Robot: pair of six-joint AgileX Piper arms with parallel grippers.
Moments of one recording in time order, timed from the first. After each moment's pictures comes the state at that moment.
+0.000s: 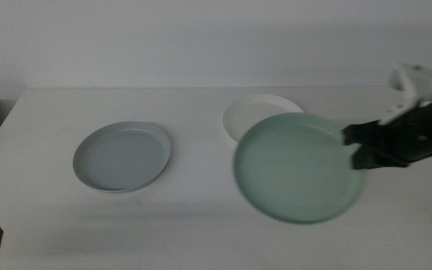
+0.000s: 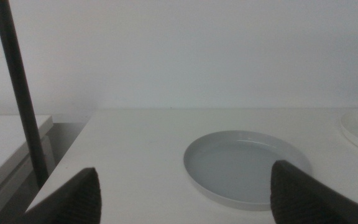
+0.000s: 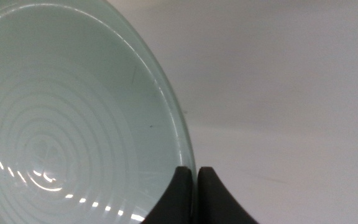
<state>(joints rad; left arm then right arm) 0.00 -0.01 0.03 0.10 0.08 -0.12 0.21 1.45 -1.06 0.29 0.80 0.05</state>
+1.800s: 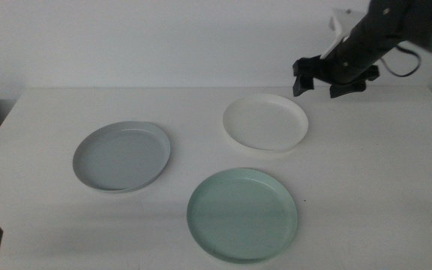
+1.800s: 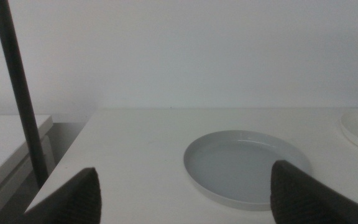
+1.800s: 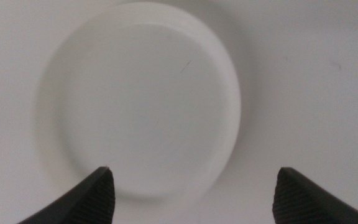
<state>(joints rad) 0.00 -0.01 0.03 0.10 0.08 -0.12 0.22 2.05 -1.82 0.17 0.86 0.09</state>
